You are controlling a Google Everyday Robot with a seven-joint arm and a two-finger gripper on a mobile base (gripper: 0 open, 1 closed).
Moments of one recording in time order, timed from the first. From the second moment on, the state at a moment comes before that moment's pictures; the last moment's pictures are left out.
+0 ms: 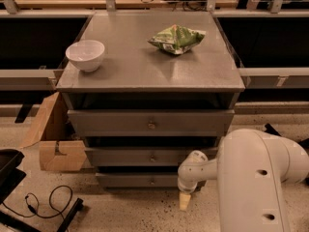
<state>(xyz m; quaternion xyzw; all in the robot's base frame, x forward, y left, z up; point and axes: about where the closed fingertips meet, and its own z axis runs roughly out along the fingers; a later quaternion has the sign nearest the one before) 0.558 -0.152 0.251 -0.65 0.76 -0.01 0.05</state>
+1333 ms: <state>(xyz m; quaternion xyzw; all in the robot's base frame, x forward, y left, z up) 0.609 -0.174 0.188 -0.67 0.74 -0.04 0.04</state>
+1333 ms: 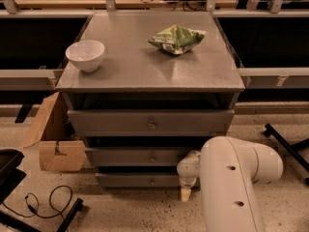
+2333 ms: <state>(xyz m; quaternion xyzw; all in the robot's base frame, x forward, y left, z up) 0.604 -0.178 0.176 -0.66 0.75 -0.02 0.02</state>
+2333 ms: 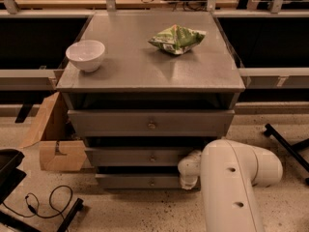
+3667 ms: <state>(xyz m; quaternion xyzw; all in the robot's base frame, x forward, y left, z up) 0.609 -0.178 0.191 -0.66 0.75 -0.02 0.02</state>
